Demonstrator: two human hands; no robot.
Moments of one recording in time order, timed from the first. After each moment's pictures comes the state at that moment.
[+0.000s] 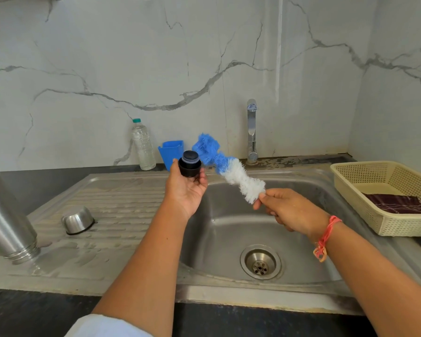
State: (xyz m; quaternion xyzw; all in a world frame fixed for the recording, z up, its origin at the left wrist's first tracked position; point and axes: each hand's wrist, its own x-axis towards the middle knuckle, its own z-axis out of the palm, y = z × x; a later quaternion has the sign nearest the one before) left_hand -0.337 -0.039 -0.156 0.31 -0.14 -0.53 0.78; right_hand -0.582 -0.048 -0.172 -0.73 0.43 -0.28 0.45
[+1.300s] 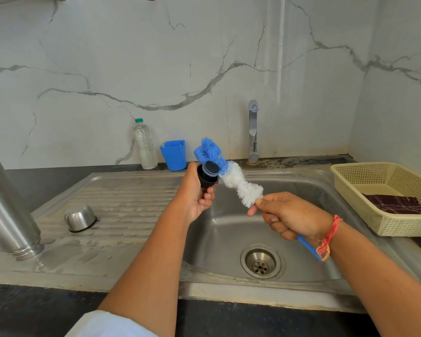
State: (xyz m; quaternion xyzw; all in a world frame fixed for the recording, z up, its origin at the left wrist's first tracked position) left_hand -0.348 -0.028 -0.158 0.53 -0.30 -0.53 0.59; right_hand -0.586 -0.041 -0.171 -0.68 0.36 -0.23 0.59
